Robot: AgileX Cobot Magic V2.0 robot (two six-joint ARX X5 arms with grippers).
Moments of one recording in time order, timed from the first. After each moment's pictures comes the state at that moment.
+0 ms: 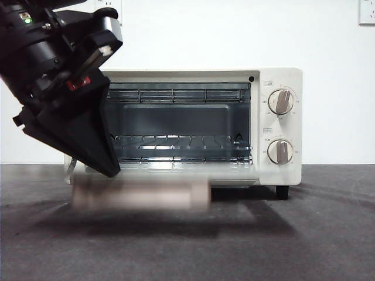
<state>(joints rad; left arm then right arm) -0.70 1.28 0.77 -0.44 0.23 -0.06 0.32 0.52 0.82 -0.98 -0.21 0.30</state>
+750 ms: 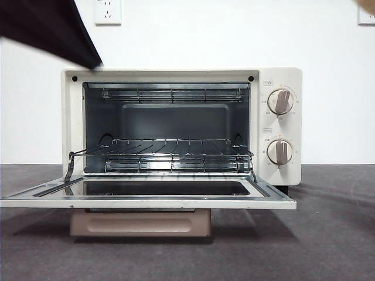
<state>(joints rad) -0.71 0.93 0.83 -0.61 0.21 -0.12 0.36 0.63 0.82 -0.83 -0.47 0.32</state>
